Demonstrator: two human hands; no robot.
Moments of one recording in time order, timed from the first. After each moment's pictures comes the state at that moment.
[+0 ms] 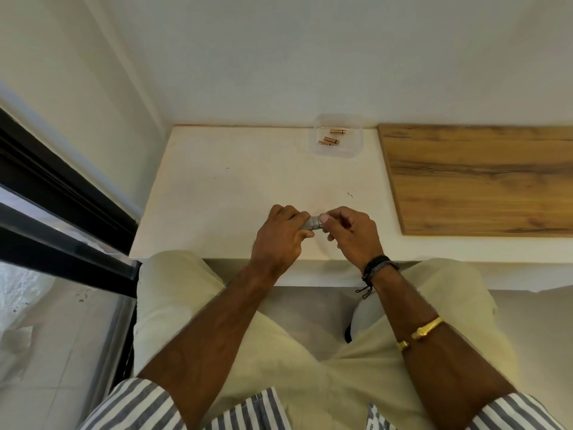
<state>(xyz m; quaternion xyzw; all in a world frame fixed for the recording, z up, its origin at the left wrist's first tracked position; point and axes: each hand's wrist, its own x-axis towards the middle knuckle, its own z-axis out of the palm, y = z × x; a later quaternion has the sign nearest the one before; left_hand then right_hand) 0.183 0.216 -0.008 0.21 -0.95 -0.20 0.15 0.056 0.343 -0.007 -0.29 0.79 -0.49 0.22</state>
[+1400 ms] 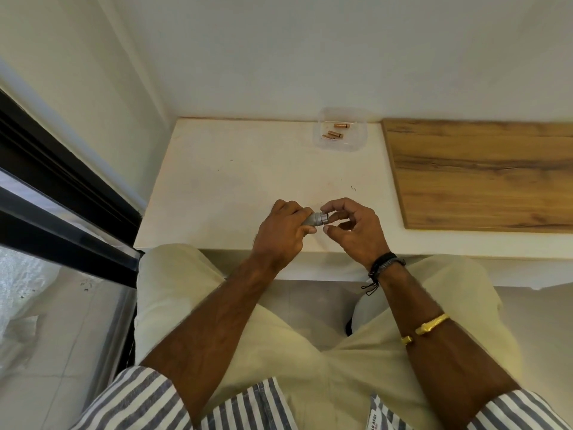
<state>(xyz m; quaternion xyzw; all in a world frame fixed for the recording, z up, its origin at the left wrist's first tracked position) 0.190 0.216 -0.012 0.19 -0.95 -0.20 0.15 0.059 0.350 -0.007 -0.37 0.77 -0.48 0.20</state>
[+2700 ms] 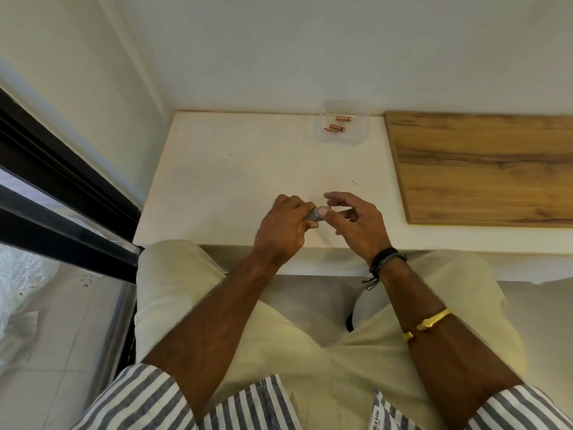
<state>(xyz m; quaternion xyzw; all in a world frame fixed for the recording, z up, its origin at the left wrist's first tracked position) 0.189 0.213 -0.014 0.18 -0.94 -0.22 0.16 0.059 0.349 -0.007 -0.34 0.77 -0.49 0.21</state>
